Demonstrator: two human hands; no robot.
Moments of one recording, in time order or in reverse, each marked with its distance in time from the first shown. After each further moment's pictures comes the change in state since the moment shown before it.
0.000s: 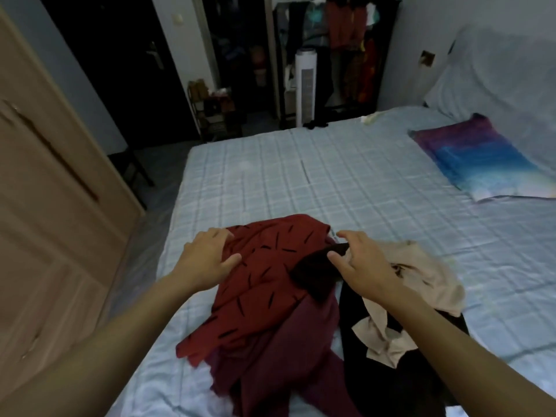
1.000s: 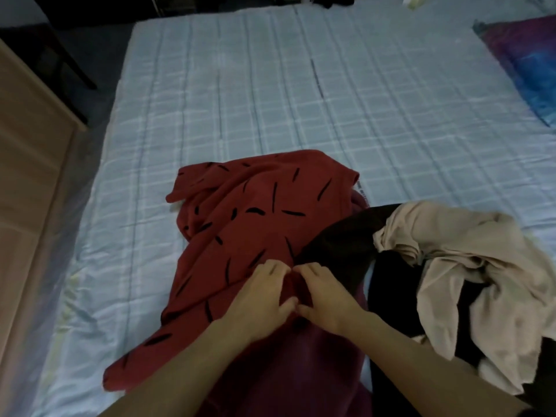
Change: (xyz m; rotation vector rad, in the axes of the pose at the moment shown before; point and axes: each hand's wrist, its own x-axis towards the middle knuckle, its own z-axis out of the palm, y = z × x) left_hand 0.132 -0.031 0.313 -0.344 -0.296 0.145; right_hand 0.129 0.121 0.301 -0.055 -0.586 0.005
